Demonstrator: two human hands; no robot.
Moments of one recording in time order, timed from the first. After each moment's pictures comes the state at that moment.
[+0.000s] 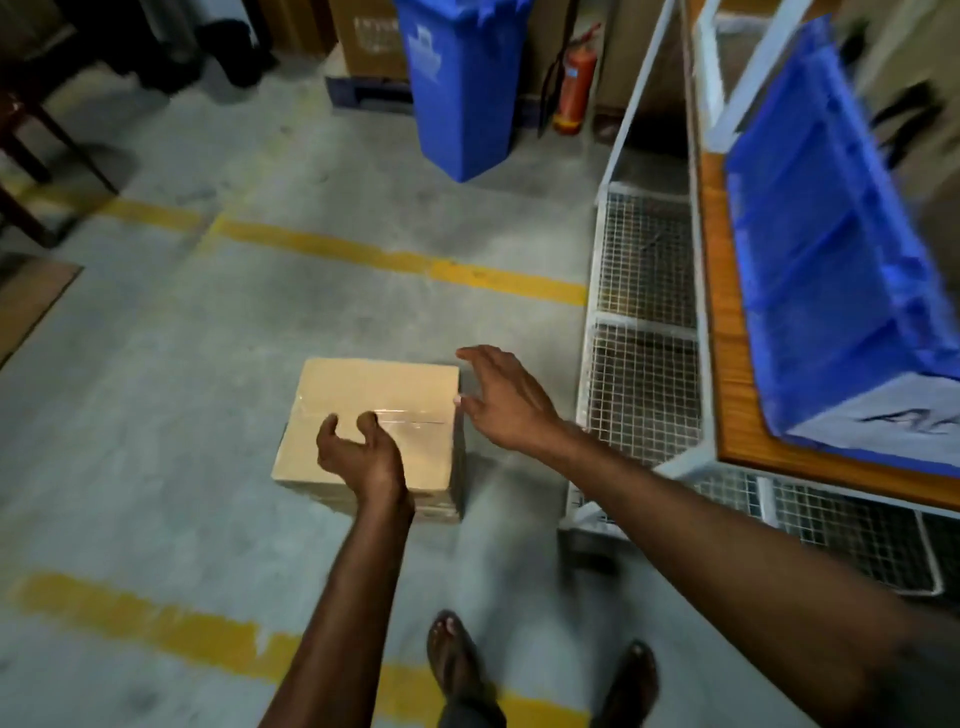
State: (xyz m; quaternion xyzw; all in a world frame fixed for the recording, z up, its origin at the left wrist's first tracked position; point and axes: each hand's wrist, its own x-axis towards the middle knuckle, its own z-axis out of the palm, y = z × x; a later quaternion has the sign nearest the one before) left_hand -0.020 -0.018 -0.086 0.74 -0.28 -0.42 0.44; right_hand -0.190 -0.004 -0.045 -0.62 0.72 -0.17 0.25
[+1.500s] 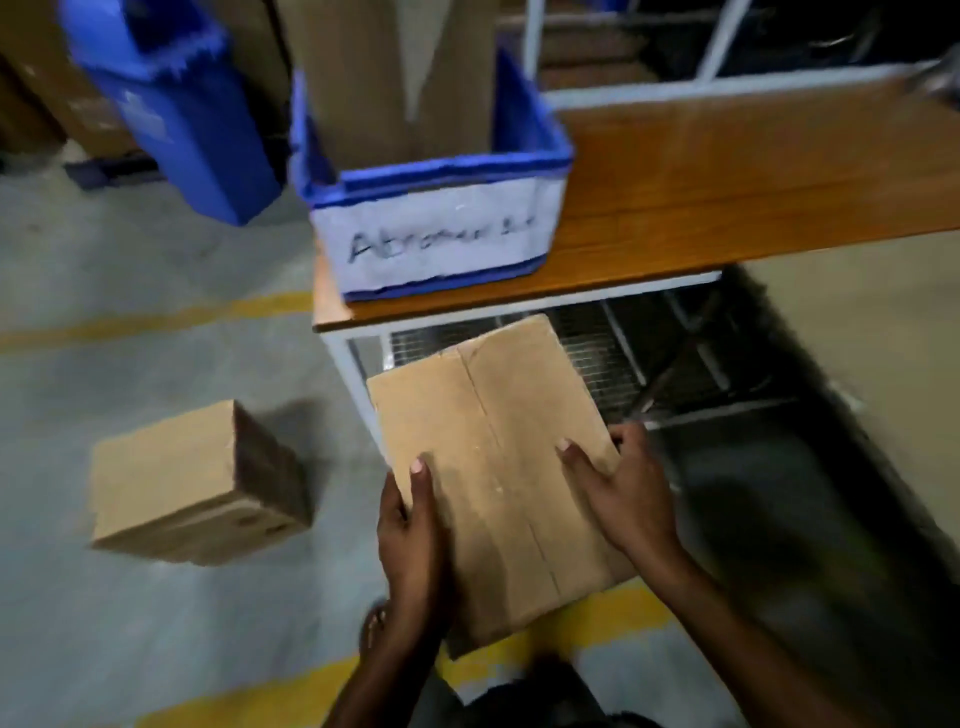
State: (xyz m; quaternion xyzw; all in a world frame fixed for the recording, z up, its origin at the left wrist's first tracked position) left_hand -0.207 0.461 -0.011 0.55 -0.49 -0.62 0.28; right_hand -0.370 0.586 0.013 -0.16 0.89 -0.40 0.14
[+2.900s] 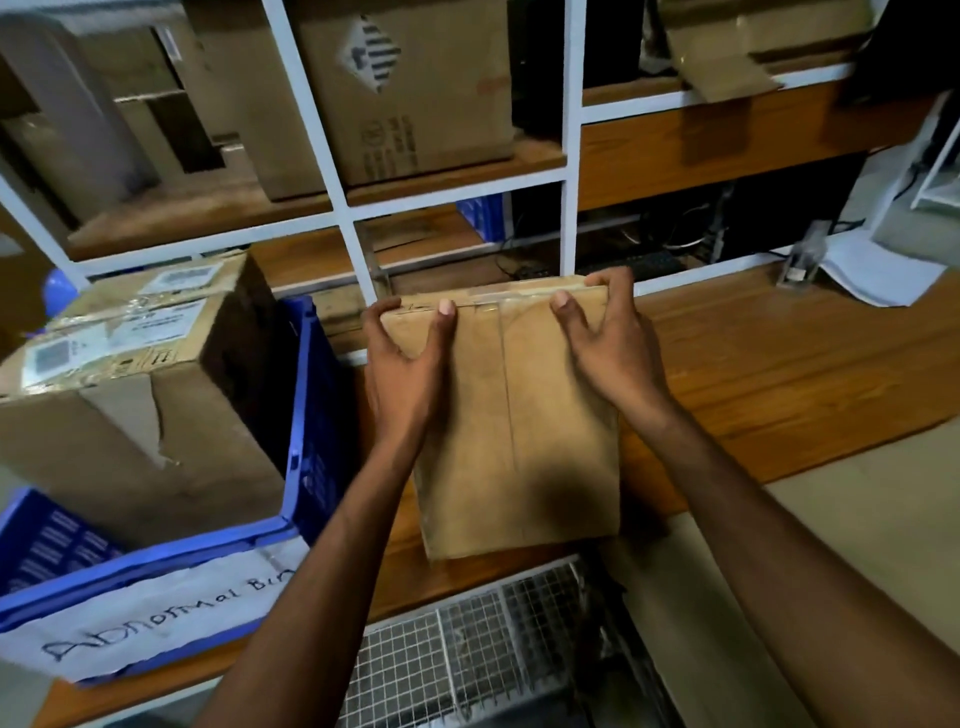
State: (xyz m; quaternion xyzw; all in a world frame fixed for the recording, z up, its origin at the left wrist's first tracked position) left_hand -0.759 0.377 0.211 0.28 -0.72 -0.46 0.44; right_hand -0.901 0.538 0.222 -0.27 0.82 -0.49 -0.08
